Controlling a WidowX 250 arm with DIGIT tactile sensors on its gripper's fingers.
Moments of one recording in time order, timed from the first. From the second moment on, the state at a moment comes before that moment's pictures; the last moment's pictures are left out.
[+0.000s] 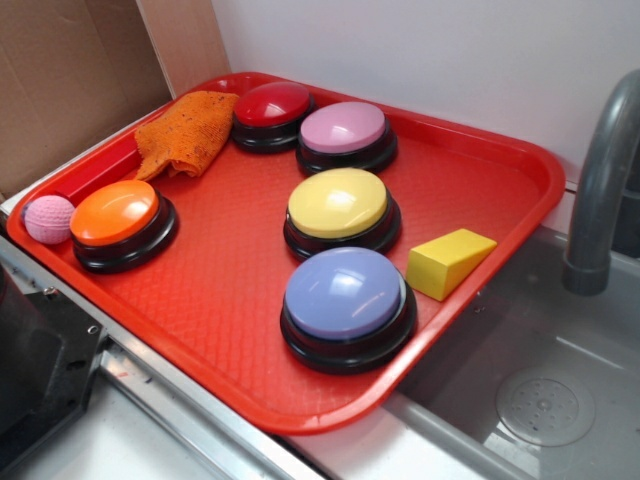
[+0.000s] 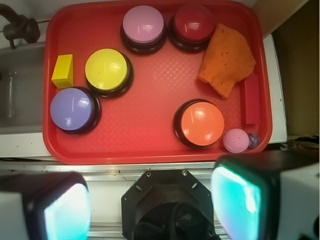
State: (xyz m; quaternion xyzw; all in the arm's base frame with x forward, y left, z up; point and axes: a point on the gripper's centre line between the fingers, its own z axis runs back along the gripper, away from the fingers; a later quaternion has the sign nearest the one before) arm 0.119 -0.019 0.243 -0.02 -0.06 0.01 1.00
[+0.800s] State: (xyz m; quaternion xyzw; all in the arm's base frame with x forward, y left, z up) arm 0.159 0.013 0.194 0.03 -0.06 0.08 0.99
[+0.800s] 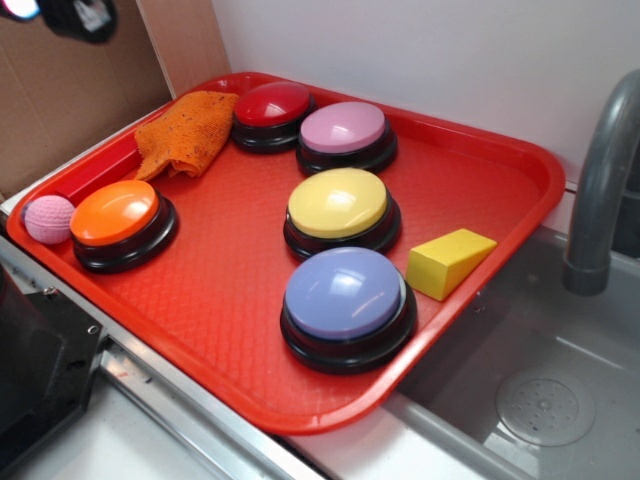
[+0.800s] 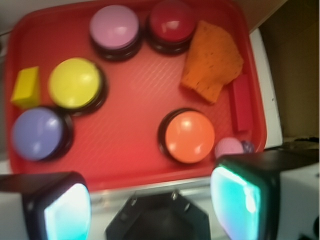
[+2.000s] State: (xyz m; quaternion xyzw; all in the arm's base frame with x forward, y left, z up) arm 0.236 0.112 0.046 0.04 -0.09 0.07 0.99
